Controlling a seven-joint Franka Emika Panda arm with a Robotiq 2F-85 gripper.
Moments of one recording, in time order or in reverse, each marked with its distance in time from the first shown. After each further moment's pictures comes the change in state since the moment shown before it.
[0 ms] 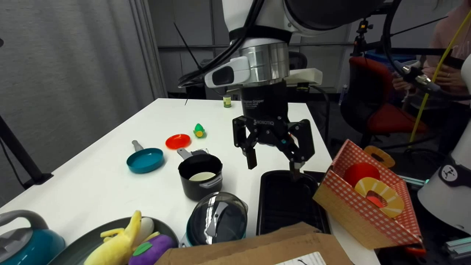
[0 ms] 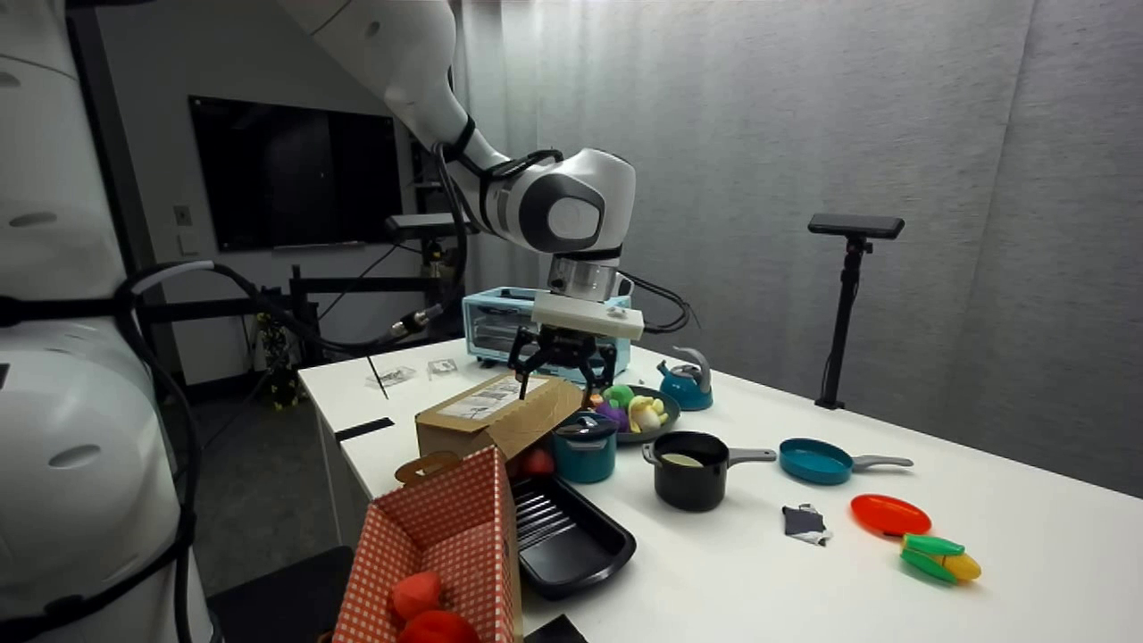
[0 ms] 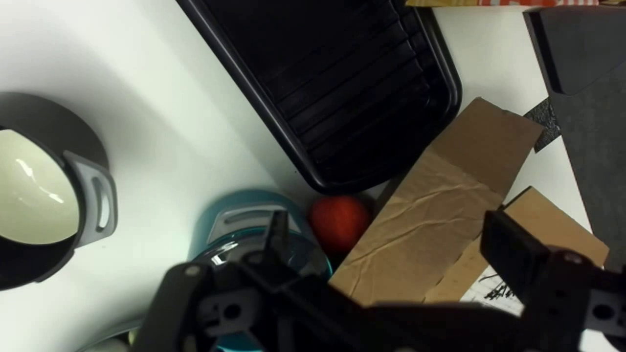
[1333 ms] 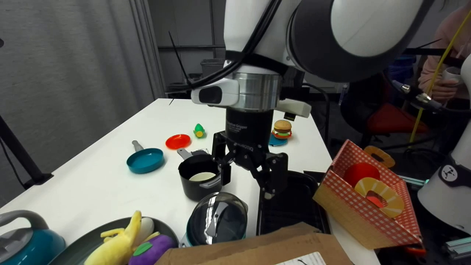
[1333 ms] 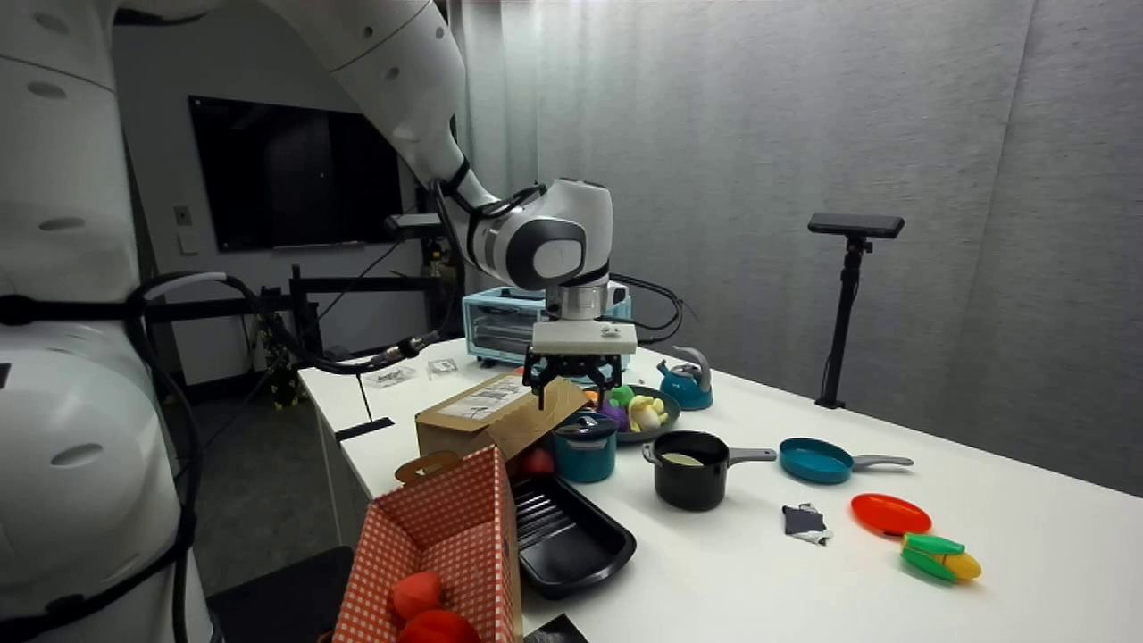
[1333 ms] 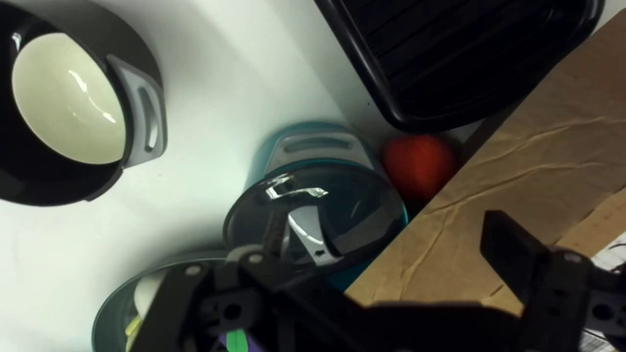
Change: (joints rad) arm 0.007 0.087 0.063 -0.036 0.001 0.348 0.044
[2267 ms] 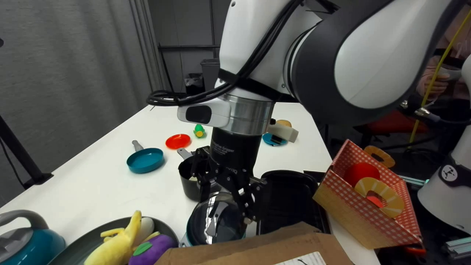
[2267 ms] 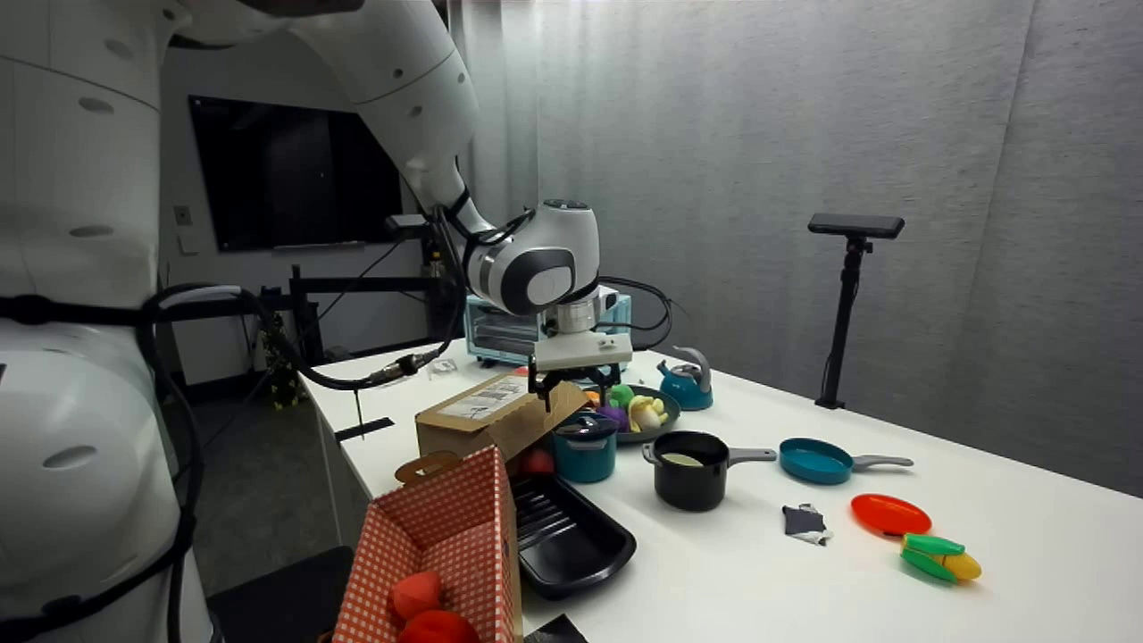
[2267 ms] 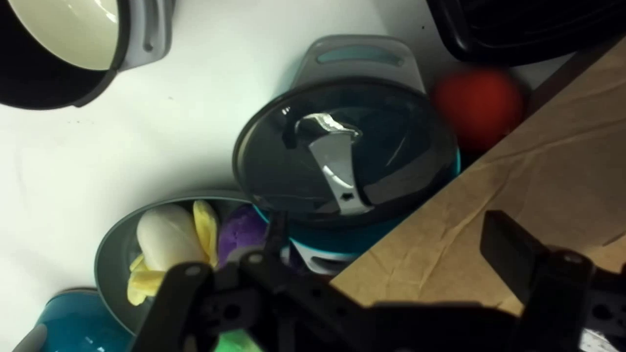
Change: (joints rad) arm -0.020 0.098 0.079 0.019 0.000 0.218 -0.026
